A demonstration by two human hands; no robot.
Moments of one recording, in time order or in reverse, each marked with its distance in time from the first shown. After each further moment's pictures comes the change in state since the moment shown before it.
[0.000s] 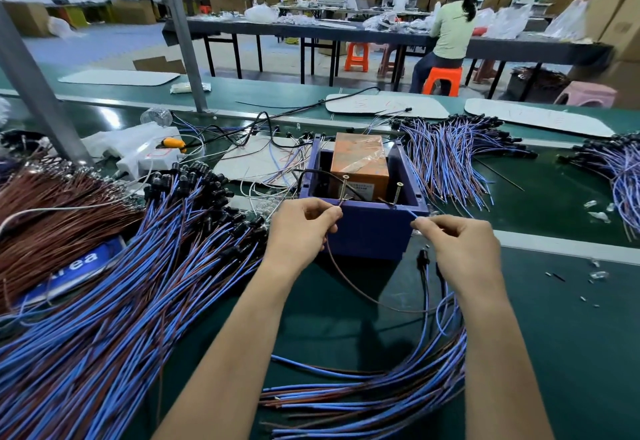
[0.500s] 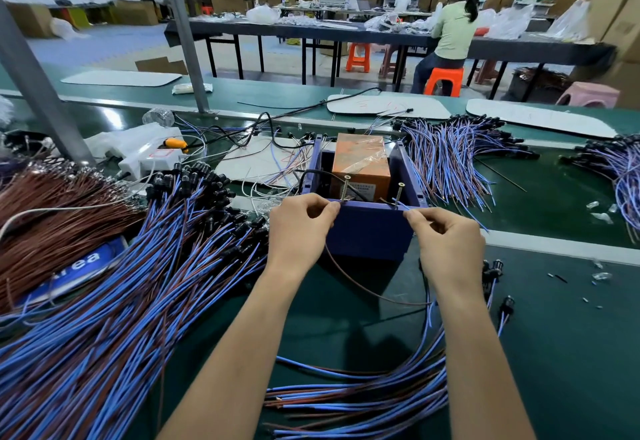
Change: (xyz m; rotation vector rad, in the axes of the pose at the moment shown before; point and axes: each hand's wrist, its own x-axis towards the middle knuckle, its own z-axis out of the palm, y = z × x) left_hand 0.005 -0.007 0.000 0.222 0.171 0.142; right_hand 0.001 -0.001 0.022 0.091 0.078 -0.066
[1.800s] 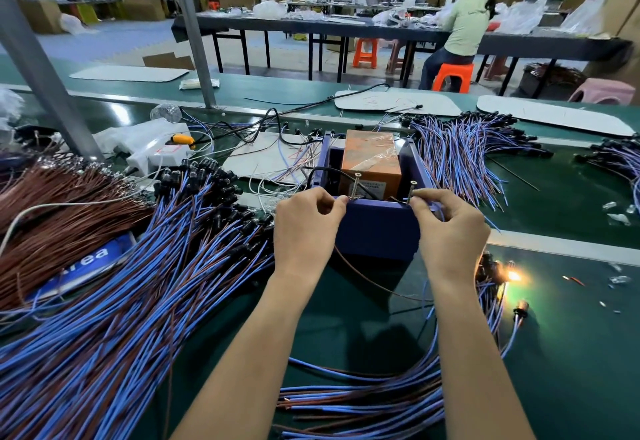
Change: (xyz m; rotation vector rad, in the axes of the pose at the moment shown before) left_hand -0.001 0.001 0.001 0.183 0.160 0.088; right_hand 0.006 -0.005 0.019 -0.010 0.145 -0.122
